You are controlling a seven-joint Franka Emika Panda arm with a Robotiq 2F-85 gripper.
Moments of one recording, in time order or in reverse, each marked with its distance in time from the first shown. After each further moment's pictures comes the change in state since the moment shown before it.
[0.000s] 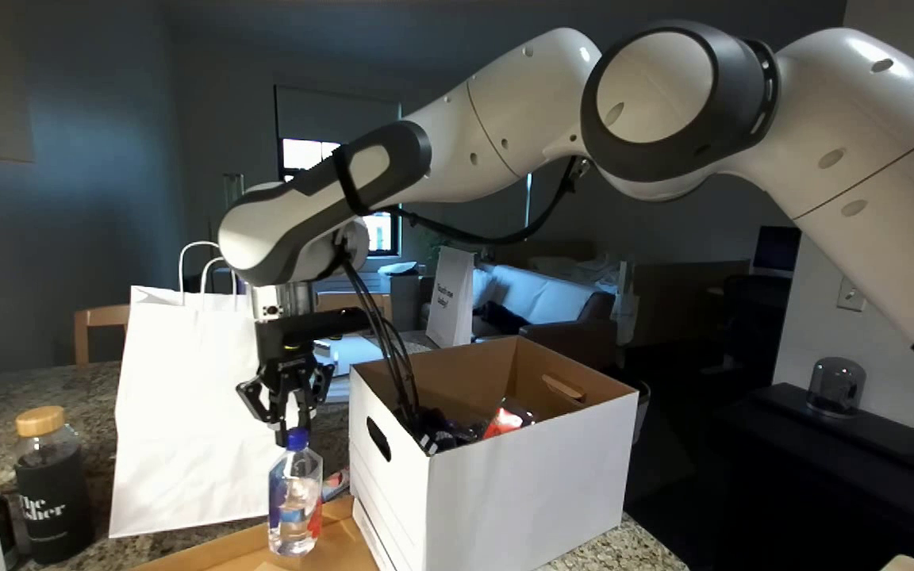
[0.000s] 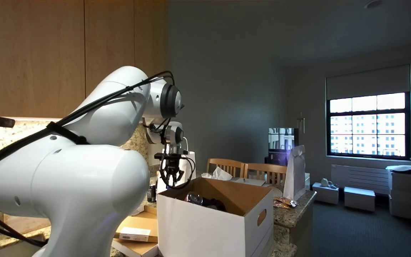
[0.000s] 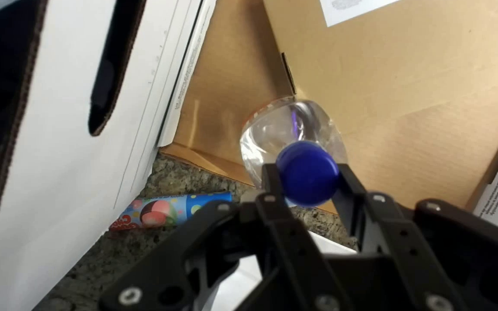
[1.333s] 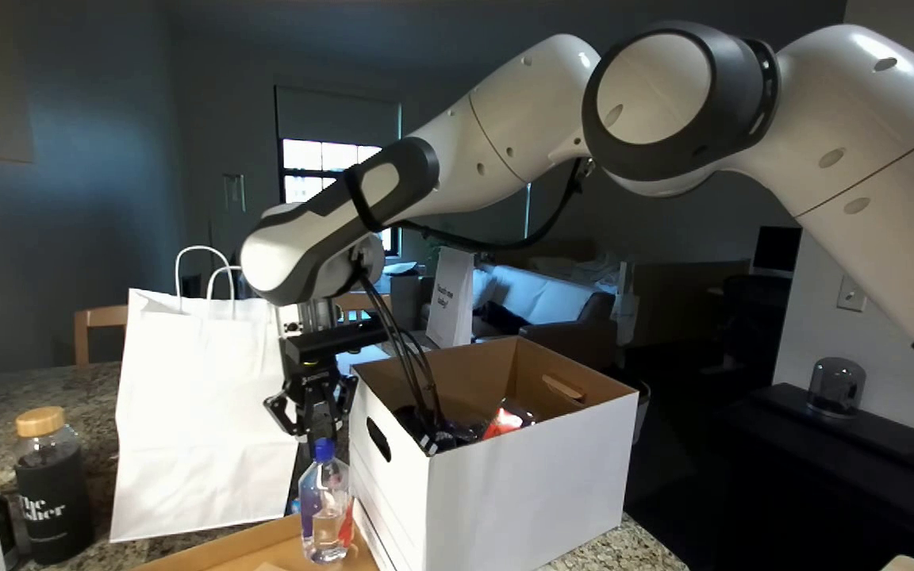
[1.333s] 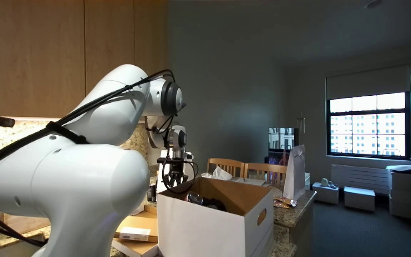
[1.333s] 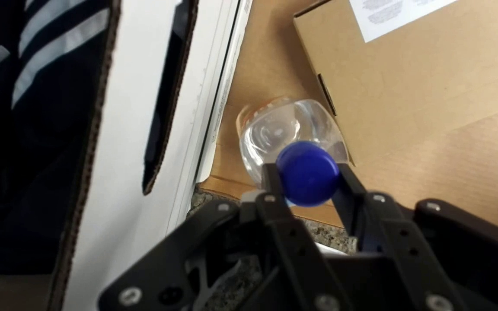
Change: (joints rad) arm -0.004 -0.013 -0.041 -0.076 0.000 0.014 0.063
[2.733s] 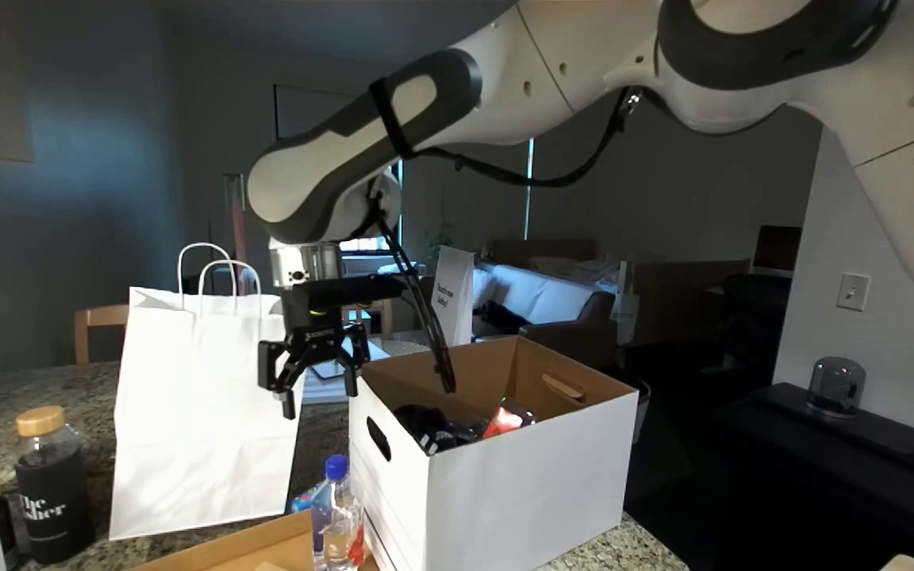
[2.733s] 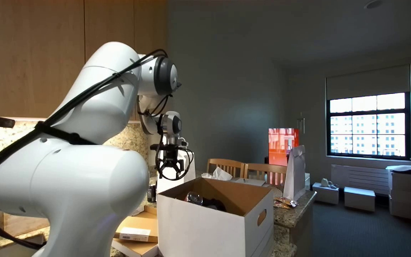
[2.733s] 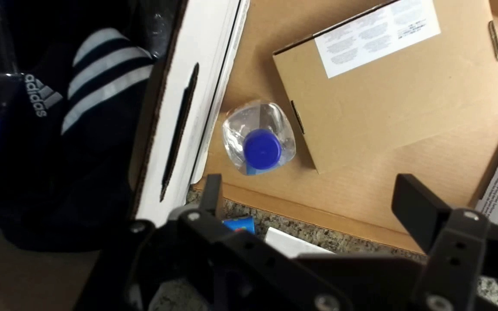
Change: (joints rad) arm -0.021 -0.233 0.049 -0.191 0.008 0.000 -0.005
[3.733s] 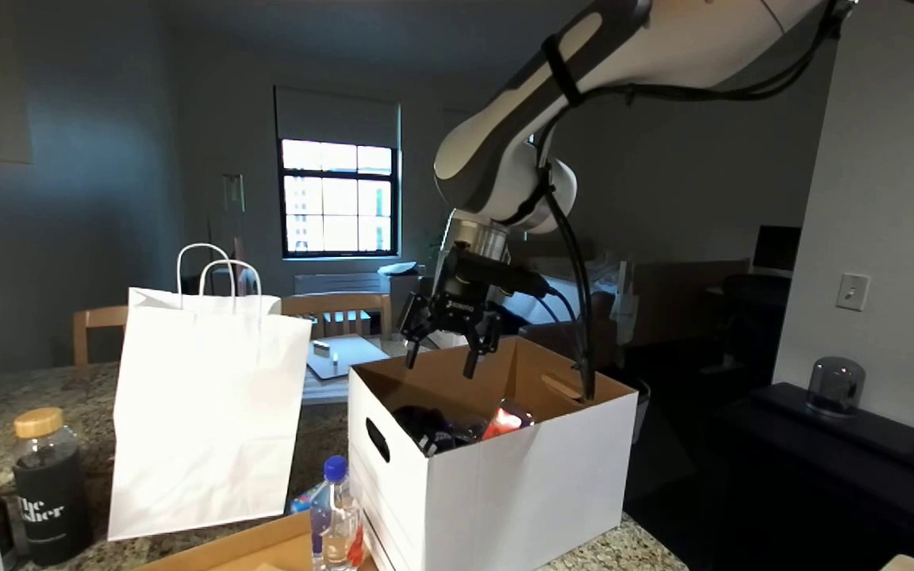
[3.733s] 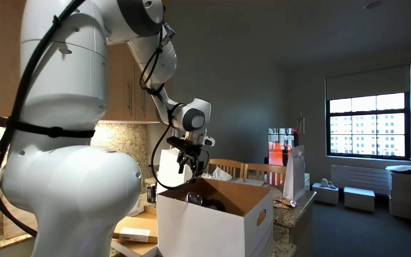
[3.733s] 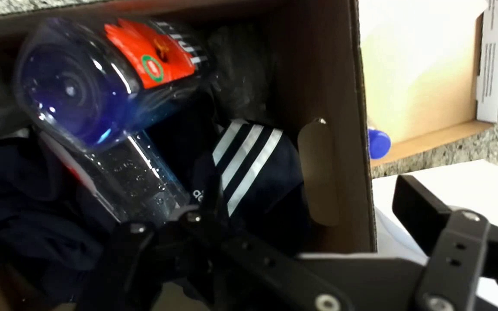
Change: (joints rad) arm -0.269 -0.491 -0.031 -0.665 0.422 0.358 -0.071
